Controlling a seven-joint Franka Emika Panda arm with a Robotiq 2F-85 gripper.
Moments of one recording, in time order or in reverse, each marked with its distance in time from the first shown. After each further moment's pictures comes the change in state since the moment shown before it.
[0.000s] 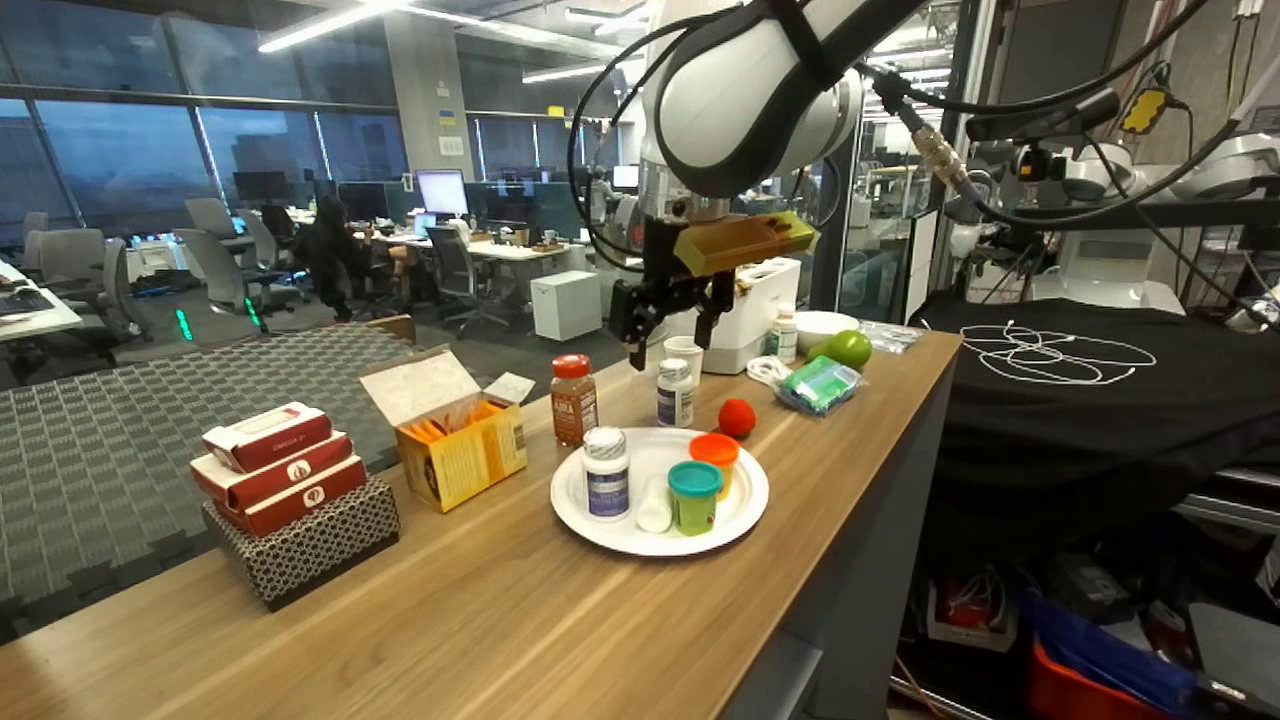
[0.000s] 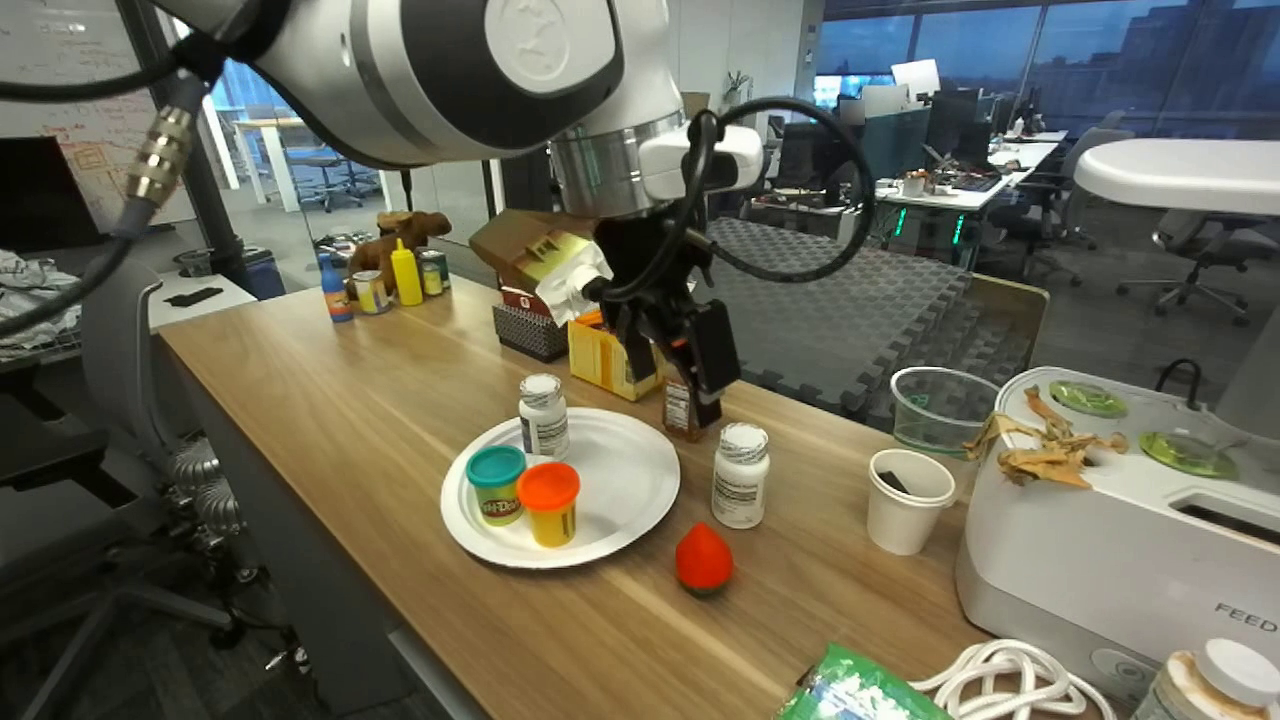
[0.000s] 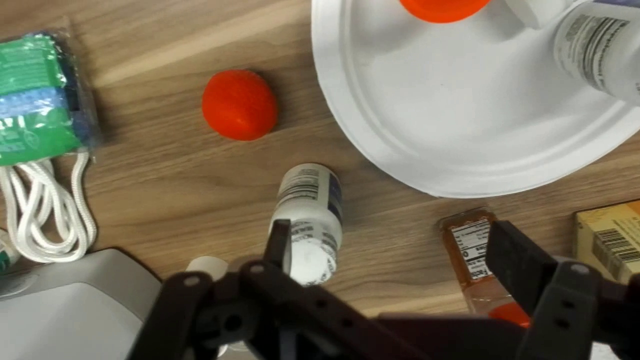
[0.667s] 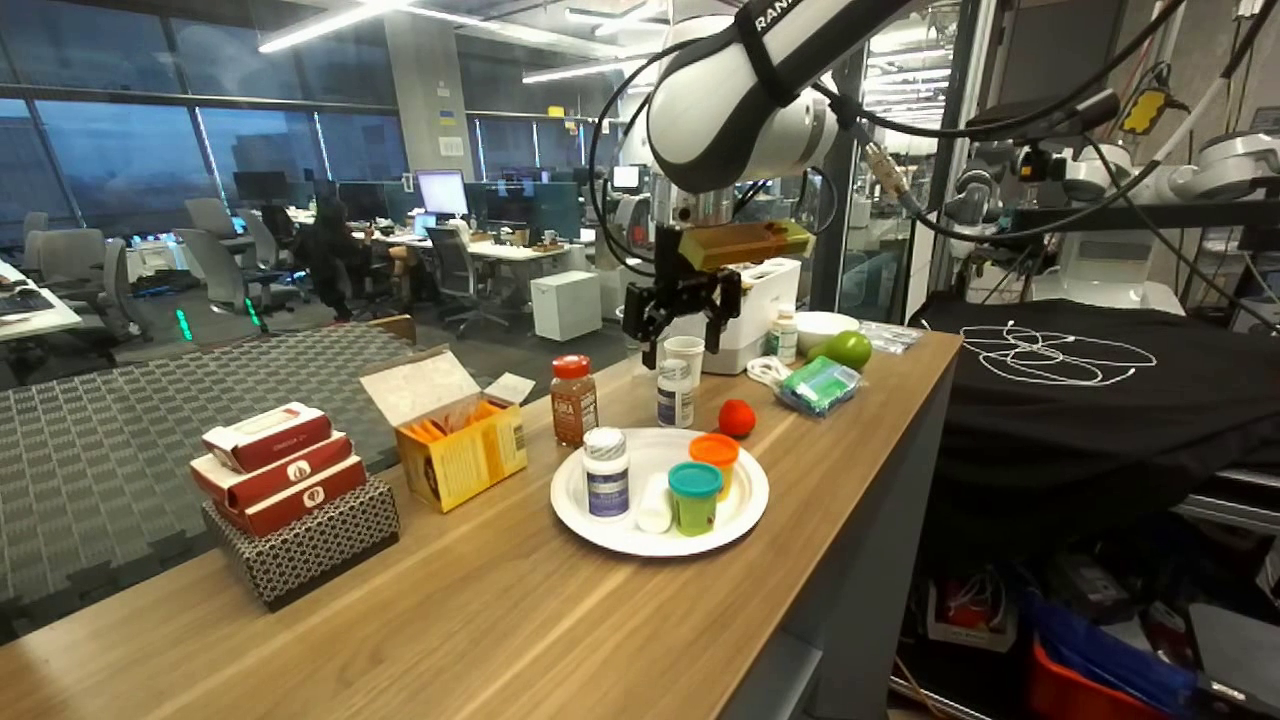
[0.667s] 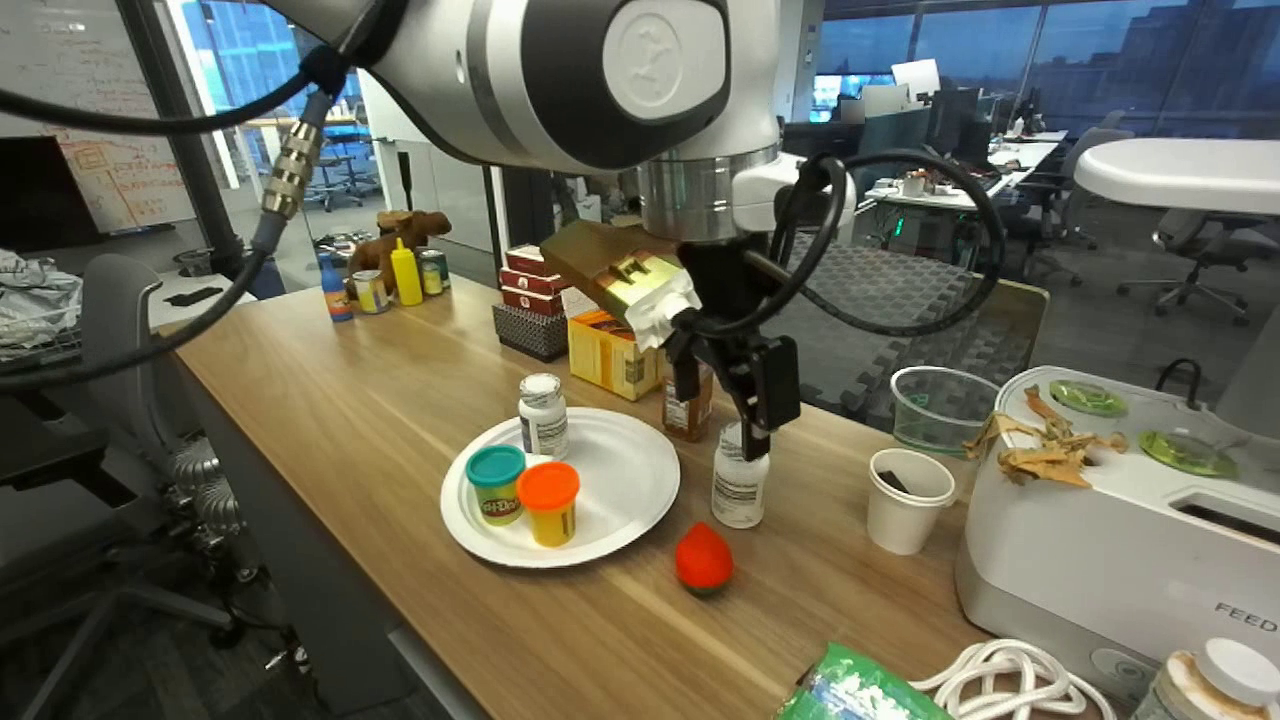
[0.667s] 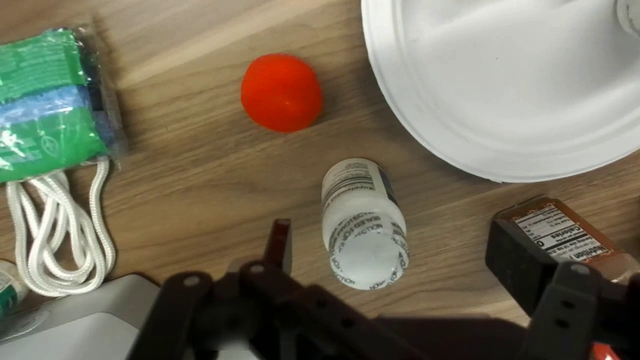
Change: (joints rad) arm -0.079 0.117 0.009 0.173 0.101 -0.131 -0.073
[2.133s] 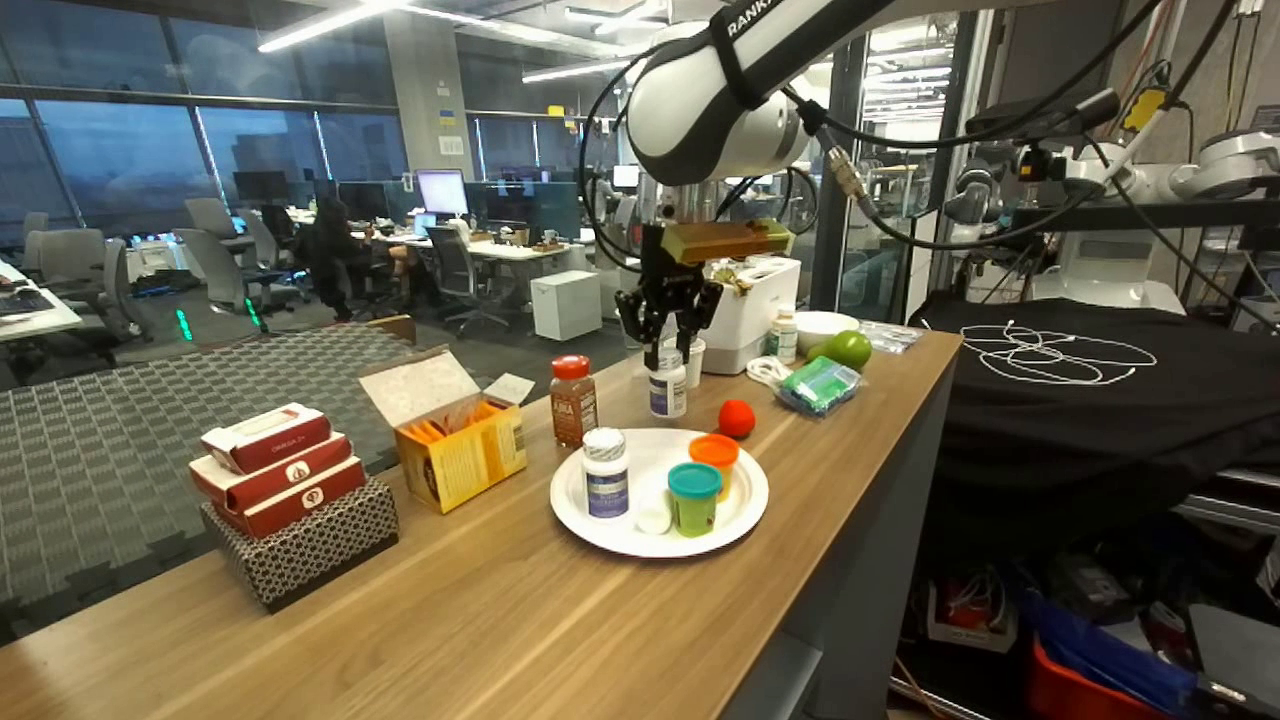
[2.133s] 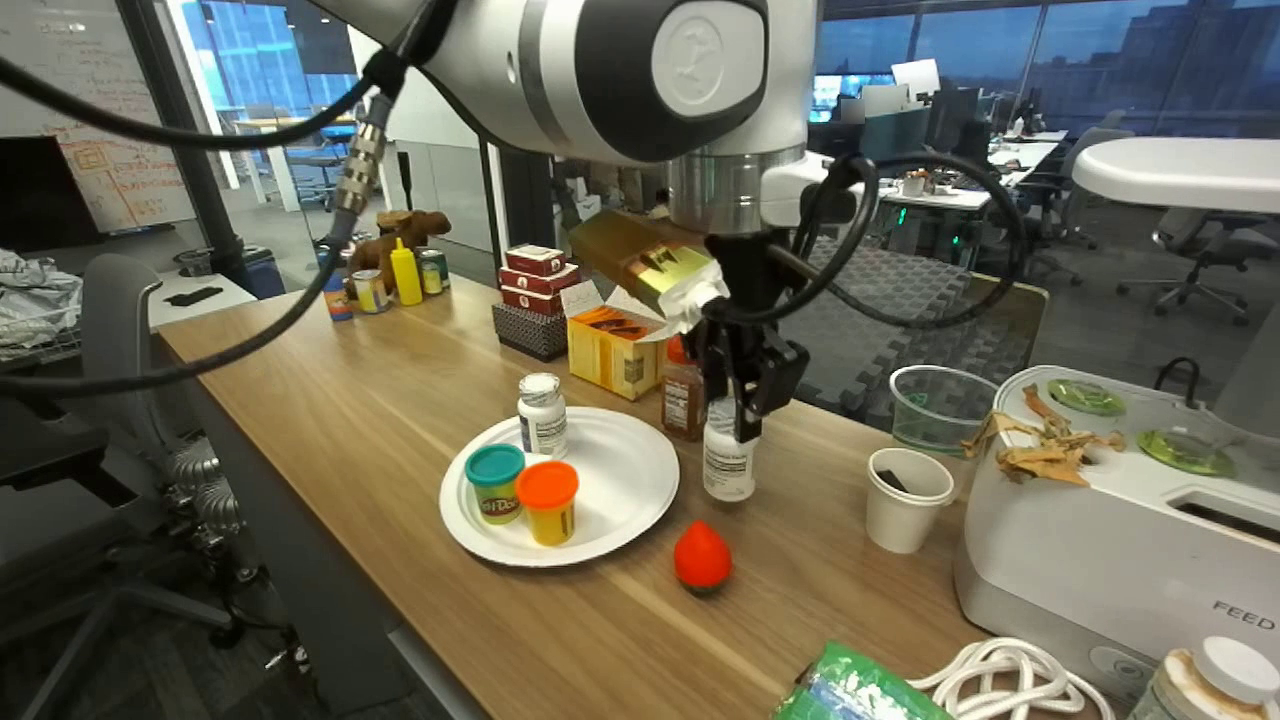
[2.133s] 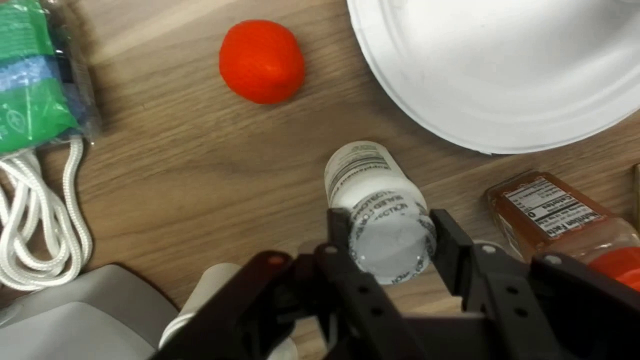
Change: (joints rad) arm -0.016 0.076 0.012 0.137 0.036 -0.074 -0.008
